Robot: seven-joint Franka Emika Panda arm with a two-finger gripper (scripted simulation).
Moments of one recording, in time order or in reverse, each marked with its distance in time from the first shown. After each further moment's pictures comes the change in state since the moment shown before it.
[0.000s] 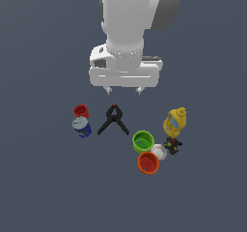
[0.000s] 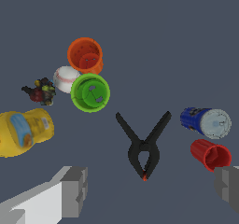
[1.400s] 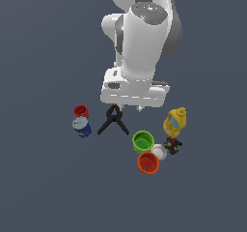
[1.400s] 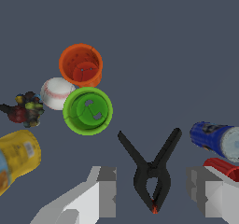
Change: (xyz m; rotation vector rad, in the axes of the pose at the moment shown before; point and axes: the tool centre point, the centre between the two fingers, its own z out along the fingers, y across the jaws) arm 0.031 -0.023 0.055 -0.072 0.052 0.021
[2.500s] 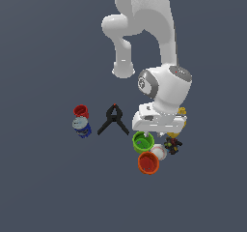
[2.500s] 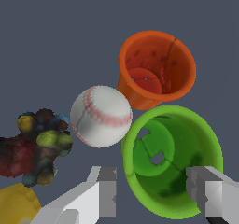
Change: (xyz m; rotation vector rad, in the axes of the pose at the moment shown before) arm 0.026 -0.116 0.131 -0.046 0.190 -0.055
